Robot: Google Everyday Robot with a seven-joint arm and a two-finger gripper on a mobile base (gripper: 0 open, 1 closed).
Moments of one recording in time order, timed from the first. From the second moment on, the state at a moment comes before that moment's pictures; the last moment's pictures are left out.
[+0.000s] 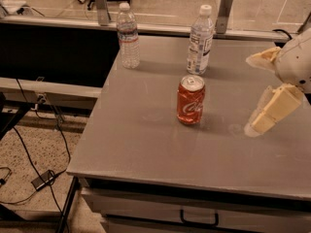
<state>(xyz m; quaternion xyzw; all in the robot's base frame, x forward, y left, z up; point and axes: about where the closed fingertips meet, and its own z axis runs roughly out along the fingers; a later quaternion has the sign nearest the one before) 0.458 -0.193 0.938 -0.59 0.75 0.10 0.28</state>
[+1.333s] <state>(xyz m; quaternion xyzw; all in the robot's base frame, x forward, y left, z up) 0.511 -0.120 0.936 -0.57 0.64 0.27 0.44</state>
